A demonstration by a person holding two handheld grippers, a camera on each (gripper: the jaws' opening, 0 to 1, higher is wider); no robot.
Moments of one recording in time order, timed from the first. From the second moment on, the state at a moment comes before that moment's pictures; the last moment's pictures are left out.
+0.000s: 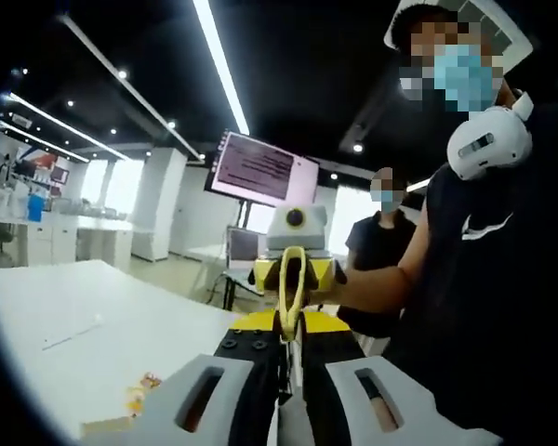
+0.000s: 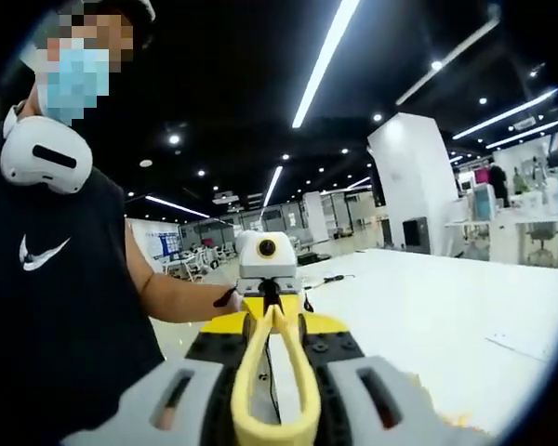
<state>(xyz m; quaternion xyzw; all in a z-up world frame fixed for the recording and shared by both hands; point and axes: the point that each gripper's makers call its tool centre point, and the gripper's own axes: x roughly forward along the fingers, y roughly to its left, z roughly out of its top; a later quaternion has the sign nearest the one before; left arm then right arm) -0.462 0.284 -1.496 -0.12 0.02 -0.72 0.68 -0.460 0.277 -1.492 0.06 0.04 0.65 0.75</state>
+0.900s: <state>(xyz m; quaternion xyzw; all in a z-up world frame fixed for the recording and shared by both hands) -0.467 0.266 -1.495 -0.12 0.02 -0.72 0.69 -0.471 0.275 -1.496 0.07 0.06 0.66 0.75</state>
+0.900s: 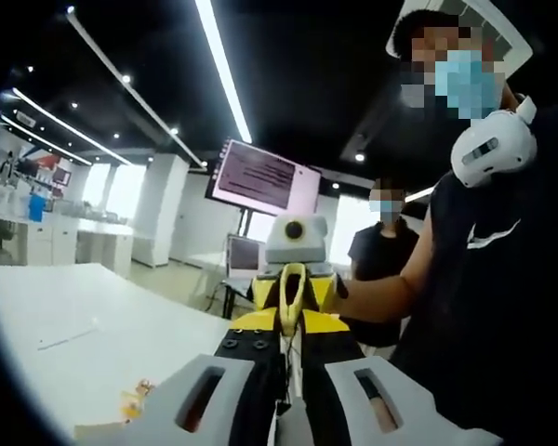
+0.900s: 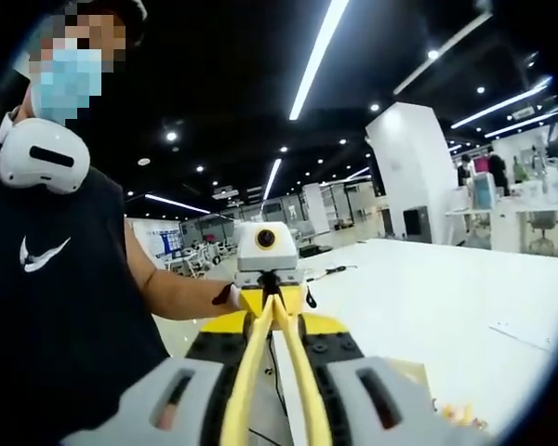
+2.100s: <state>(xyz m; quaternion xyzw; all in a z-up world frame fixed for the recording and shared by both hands) -0.463 0.268 -1.475 -0.19 -0.02 -0.71 0.68 -0.464 0.284 -1.478 0.09 0.02 0.65 0.75</state>
